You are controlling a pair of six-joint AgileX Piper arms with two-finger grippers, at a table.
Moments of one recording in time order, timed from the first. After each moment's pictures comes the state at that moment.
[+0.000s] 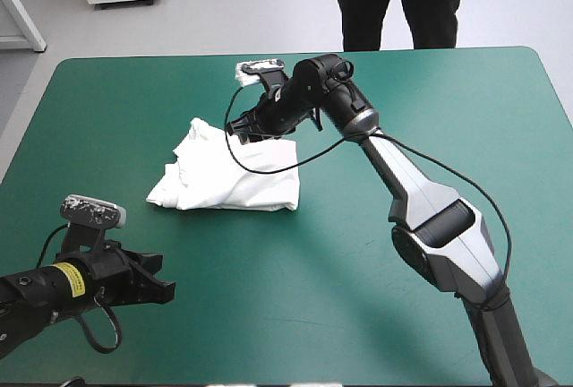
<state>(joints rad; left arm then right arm) -0.58 0.73 -0.95 -0.01 1.13 -0.28 0.61 2.28 -2.49 0.33 1.25 0.07</state>
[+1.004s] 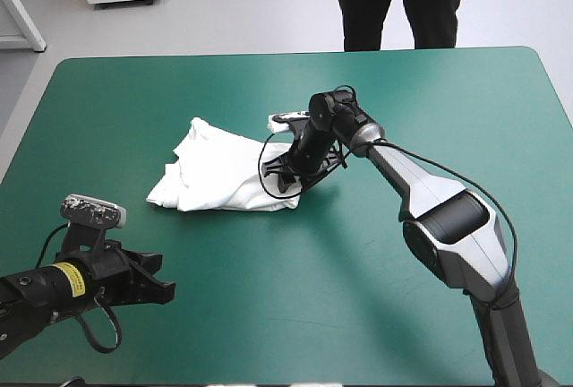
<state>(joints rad) -0.58 0.73 -0.95 -0.01 1.13 -0.28 0.55 2.26 -2.05 0.31 1.21 0.05</state>
